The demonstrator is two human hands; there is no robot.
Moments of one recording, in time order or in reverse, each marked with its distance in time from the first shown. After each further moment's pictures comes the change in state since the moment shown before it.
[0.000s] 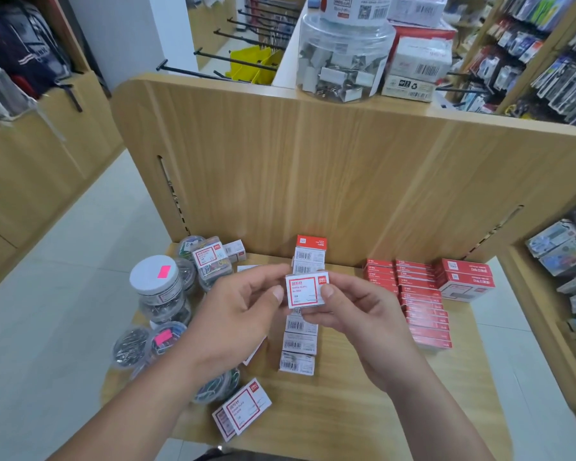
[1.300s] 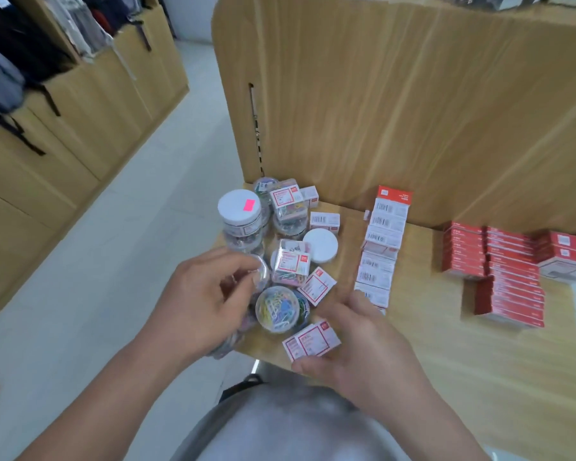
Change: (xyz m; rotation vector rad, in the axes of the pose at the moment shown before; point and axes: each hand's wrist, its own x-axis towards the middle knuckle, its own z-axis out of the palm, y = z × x) left_hand -0.089 -0.048 -0.095 0.638 0.360 0.102; right_hand -0.056 0.050 0.074 -1.240 -0.279 0.003
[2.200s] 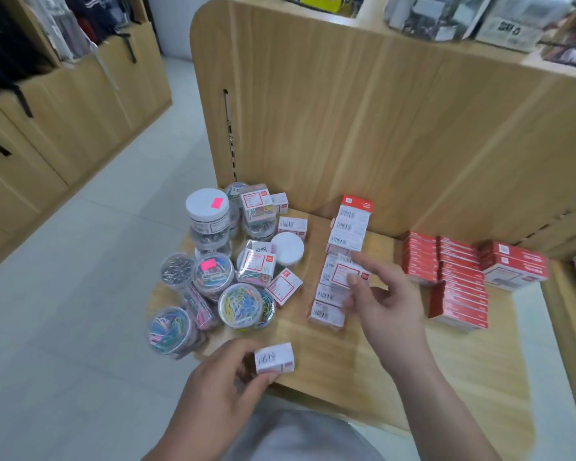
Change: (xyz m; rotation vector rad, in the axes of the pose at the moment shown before) left_hand -0.100 0.001 0.093 -0.059 -0.093 -0.131; right_hand 0.019 0.060 -0.025 0.788 0.521 0.130
